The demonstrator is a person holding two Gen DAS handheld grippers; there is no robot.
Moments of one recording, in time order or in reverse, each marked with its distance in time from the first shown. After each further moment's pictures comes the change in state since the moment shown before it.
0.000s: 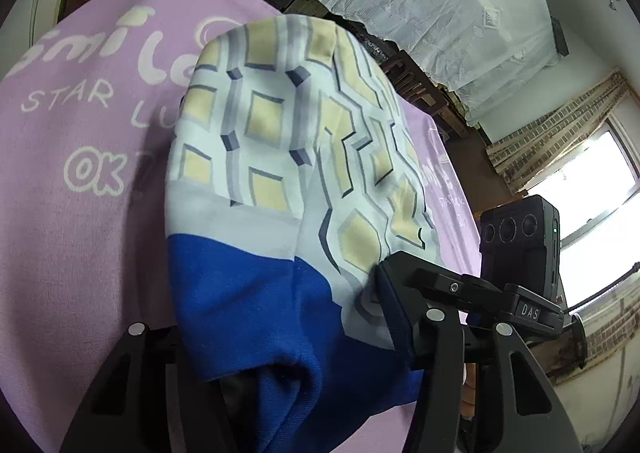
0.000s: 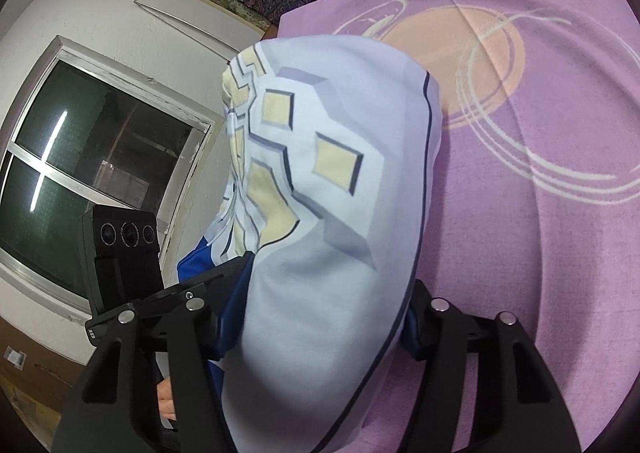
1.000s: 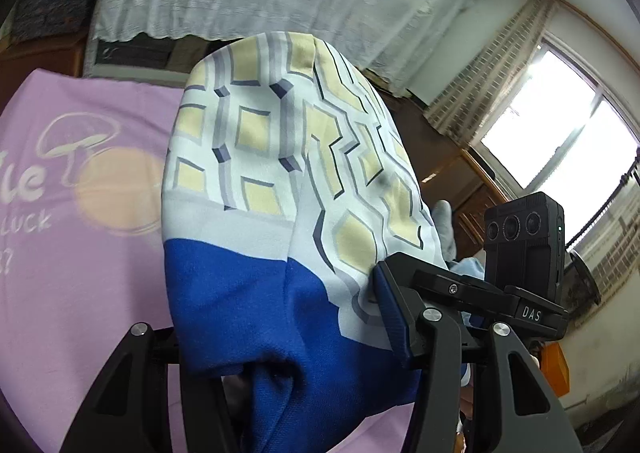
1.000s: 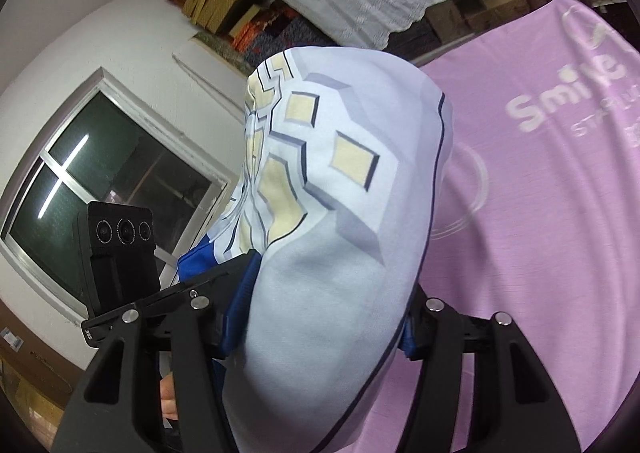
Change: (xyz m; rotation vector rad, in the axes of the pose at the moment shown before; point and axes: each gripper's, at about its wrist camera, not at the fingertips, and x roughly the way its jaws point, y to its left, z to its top) left arm 0.033 -0.244 -0.024 0.311 -0.026 -0.072; right arm -0.216 0.006 -0.032 -0.072 -0.273 -0.016
